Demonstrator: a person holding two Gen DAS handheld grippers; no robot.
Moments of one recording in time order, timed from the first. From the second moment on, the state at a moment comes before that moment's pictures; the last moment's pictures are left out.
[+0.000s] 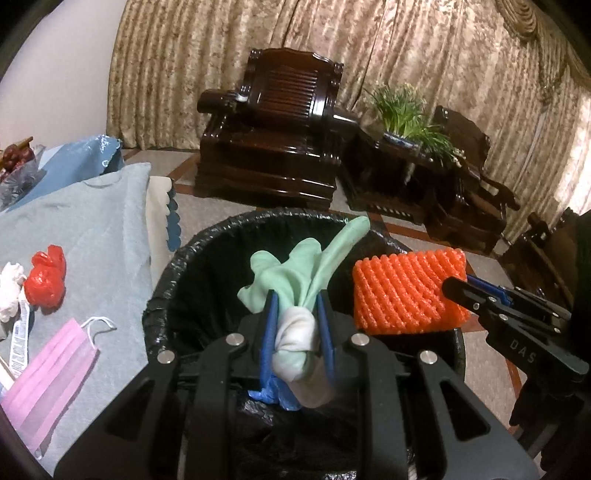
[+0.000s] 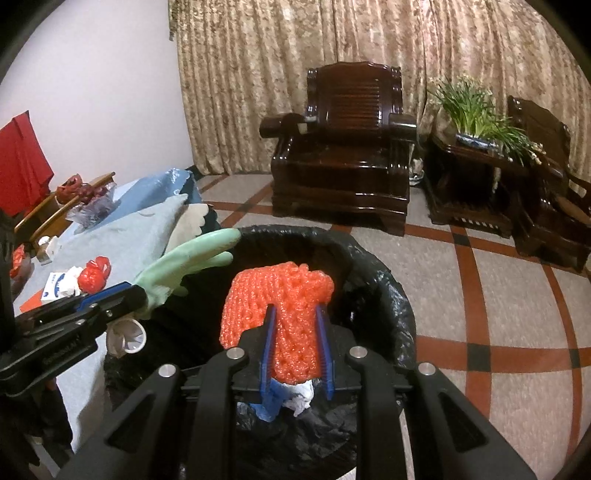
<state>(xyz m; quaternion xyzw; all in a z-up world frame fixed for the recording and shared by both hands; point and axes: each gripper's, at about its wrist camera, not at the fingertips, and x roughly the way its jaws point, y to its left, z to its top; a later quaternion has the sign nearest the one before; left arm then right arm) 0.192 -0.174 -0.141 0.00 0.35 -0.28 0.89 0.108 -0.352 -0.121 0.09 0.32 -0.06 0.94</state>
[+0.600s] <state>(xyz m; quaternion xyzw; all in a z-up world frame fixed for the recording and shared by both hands) 0.181 -0.118 -0.107 -0.03 0.30 -0.23 0.93 0.115 -0.338 -0.106 0.10 0.31 -0.06 0.94</state>
